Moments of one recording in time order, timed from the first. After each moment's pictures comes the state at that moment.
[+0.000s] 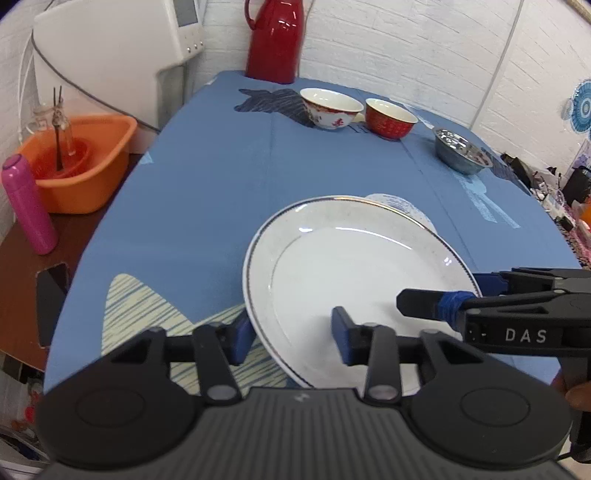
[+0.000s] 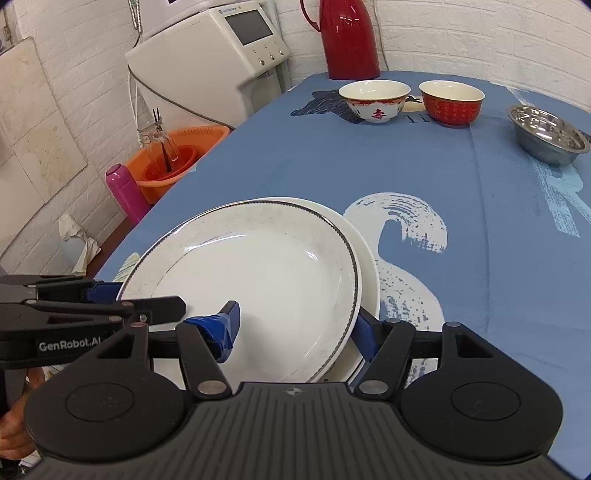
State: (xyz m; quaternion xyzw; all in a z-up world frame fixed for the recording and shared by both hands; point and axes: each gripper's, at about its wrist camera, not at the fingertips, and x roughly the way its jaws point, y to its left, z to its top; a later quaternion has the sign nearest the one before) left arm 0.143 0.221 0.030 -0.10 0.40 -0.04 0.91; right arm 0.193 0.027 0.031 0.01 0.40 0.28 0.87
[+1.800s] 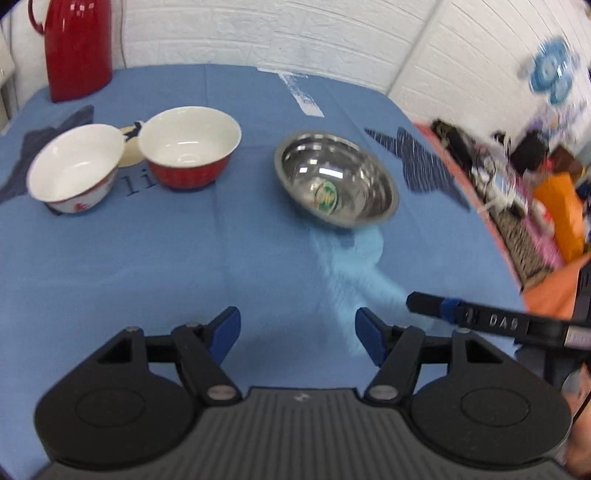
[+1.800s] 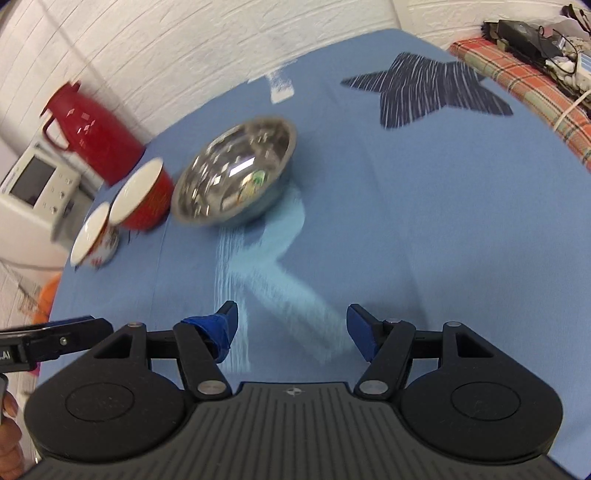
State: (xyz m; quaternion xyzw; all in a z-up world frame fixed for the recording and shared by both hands) left arm 0.421 0.008 0.064 -0.10 0.47 -0.16 0.86; right arm 0.394 -0.245 0.021 0.19 0.44 0.10 0.87
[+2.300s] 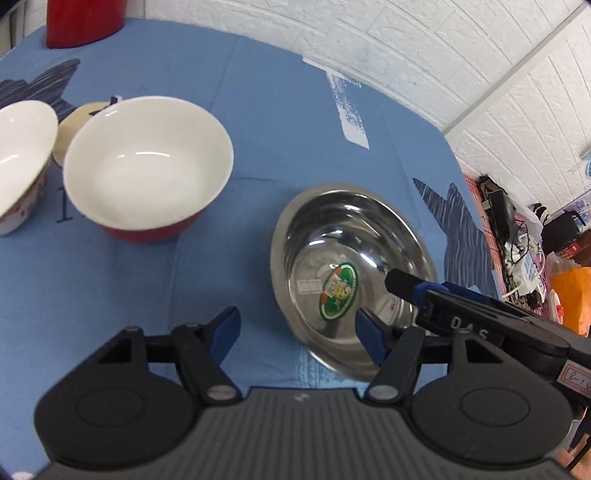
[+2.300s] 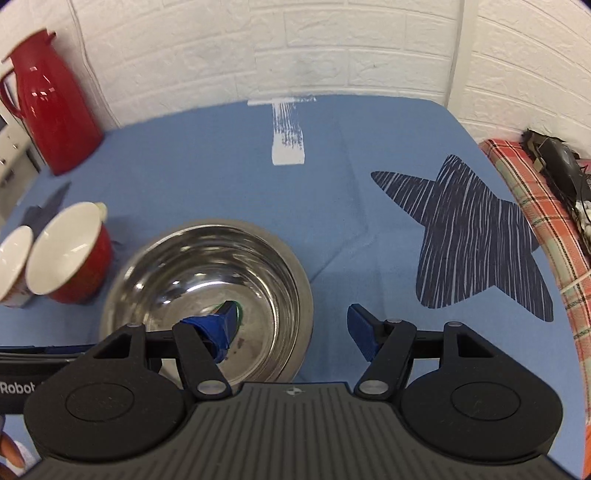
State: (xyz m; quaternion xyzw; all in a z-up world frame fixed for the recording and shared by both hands) left arm 0.539 -0.021 0.022 -0.19 0.50 -0.09 0.84; right arm 0.538 -0.199 0.031 0.01 0.44 0.07 0.89
